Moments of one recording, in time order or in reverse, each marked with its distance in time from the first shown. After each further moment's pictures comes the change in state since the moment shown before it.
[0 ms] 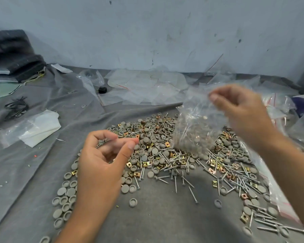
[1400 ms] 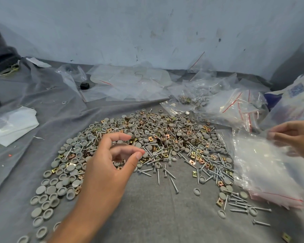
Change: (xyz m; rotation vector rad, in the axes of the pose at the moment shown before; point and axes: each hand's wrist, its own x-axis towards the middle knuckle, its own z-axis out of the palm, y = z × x) left_hand -0.021 -0.002 0.020 0.209 -0.249 0.018; right_hand -0.069 0.110 -0.189 -0.437 0.068 0.599
